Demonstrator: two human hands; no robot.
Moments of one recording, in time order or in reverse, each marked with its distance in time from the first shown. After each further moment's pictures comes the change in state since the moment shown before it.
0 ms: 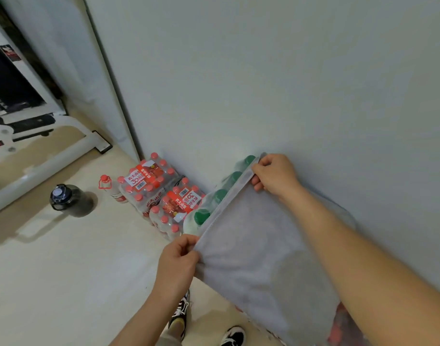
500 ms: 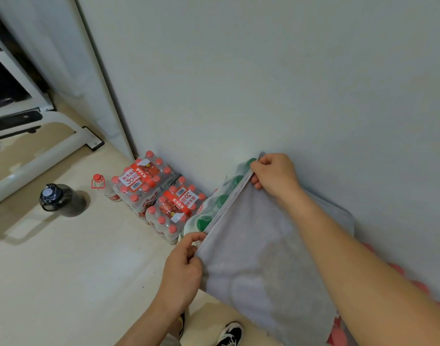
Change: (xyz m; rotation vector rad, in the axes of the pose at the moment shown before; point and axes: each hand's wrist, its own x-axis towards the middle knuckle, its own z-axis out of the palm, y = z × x) left_hand 0.011 0.005 -0.005 0.062 -0.110 0.025; right_hand 0.006 -0.014 0.011 -0.018 0.084 0.006
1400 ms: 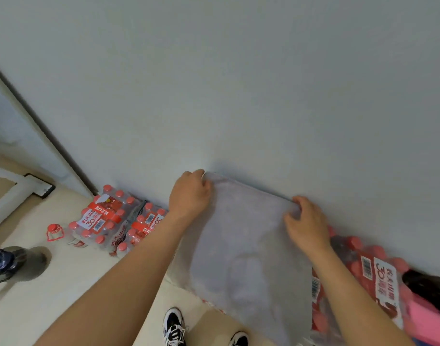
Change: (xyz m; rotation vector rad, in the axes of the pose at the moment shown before) left_hand 0.151 0.107 0.070 0.773 -0.039 0.490; right_hand -0.068 0.126 -0.081 -0.345 0.303 0.274
